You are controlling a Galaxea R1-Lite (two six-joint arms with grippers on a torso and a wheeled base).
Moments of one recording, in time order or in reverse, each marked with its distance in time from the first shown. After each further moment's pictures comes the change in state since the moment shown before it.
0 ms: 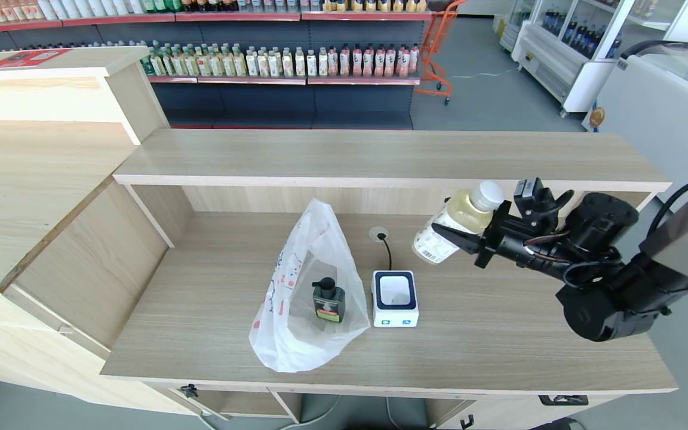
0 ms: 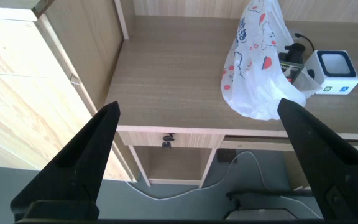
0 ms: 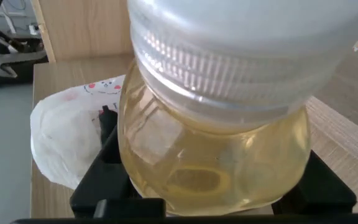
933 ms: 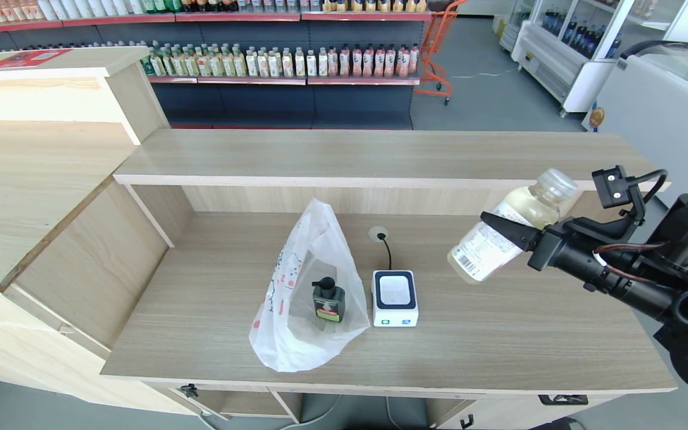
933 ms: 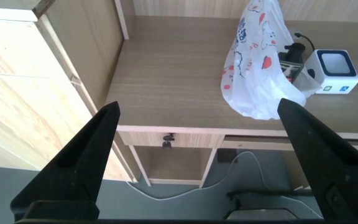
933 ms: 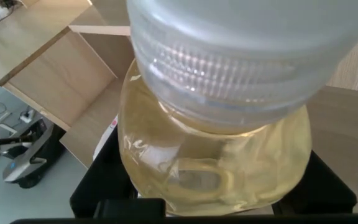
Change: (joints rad) left arm 0.000 0.000 0.000 0.000 0.000 0.002; right arm 0.001 -0.360 0.326 0.182 -0.327 0.335
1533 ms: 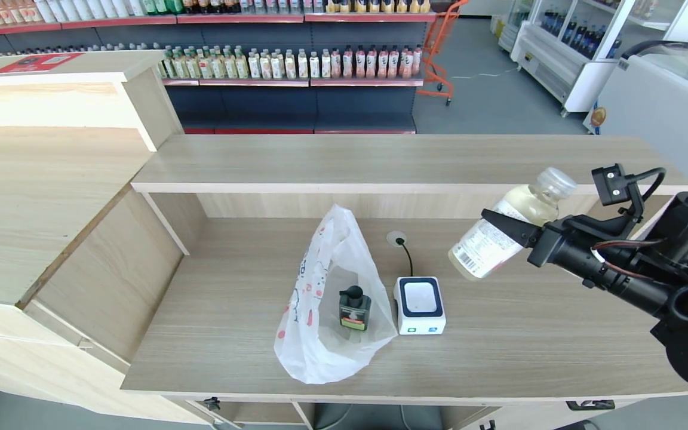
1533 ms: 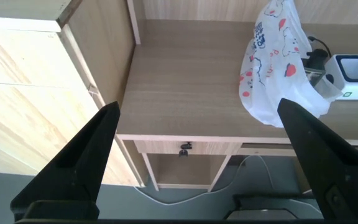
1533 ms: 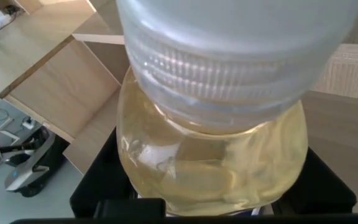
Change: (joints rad) left arm 0.000 0.000 0.000 0.000 0.000 -0.001; right arm -0.012 0.022 -0.021 0.000 0.002 0.017
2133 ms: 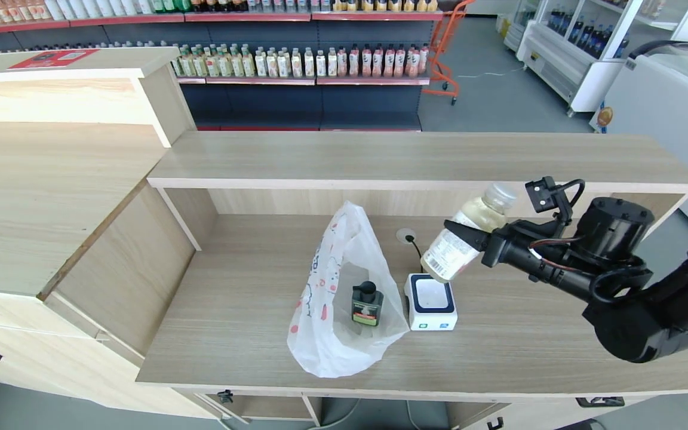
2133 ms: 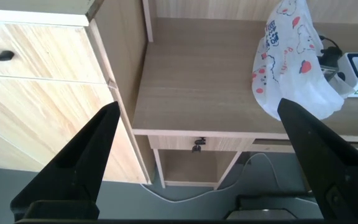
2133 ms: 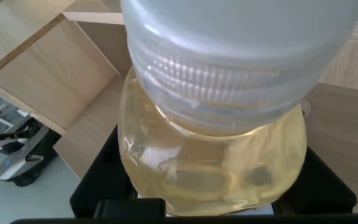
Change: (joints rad) left arm 0.000 0.000 0.000 0.000 0.000 0.000; right arm 0.040 0.222 -0.180 0.010 0.004 -0.064
